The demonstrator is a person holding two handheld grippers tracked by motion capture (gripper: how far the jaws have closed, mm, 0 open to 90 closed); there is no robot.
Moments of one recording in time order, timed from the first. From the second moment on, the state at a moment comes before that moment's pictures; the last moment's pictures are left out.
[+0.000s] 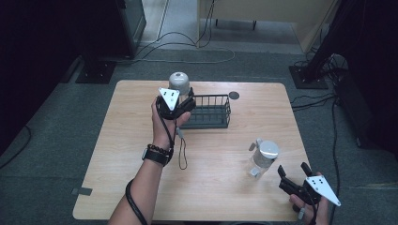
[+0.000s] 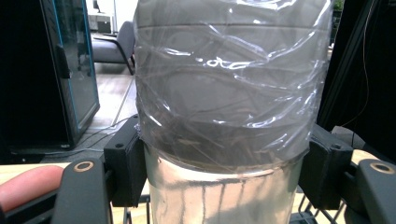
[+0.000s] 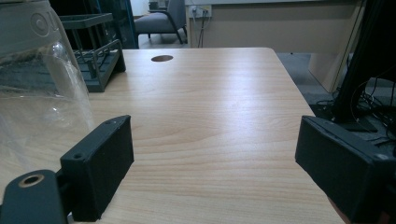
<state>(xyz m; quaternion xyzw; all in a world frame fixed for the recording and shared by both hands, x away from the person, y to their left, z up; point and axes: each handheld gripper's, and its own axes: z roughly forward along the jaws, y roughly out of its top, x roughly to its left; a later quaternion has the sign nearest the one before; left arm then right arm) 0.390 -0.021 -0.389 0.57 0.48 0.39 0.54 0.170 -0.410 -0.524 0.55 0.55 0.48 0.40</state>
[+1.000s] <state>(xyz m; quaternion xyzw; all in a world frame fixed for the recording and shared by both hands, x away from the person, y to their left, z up) 0.431 -0.027 -0.416 0.58 0.50 0.40 0.51 0.170 -0.410 -0.524 0.55 0.55 0.48 0.40</state>
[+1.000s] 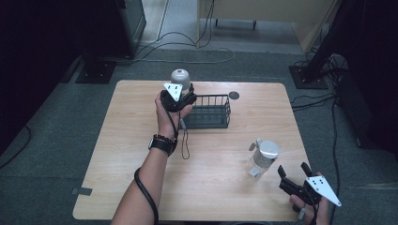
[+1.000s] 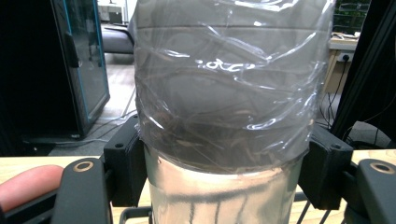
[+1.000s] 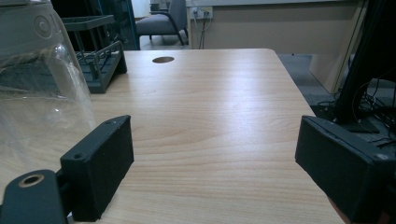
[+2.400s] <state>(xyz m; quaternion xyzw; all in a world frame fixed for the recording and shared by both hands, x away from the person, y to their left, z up) 0.413 -0.029 -0.453 0.58 0.49 0.40 0.50 0.170 -0.409 -0.524 0.54 0.56 0.48 0.40</state>
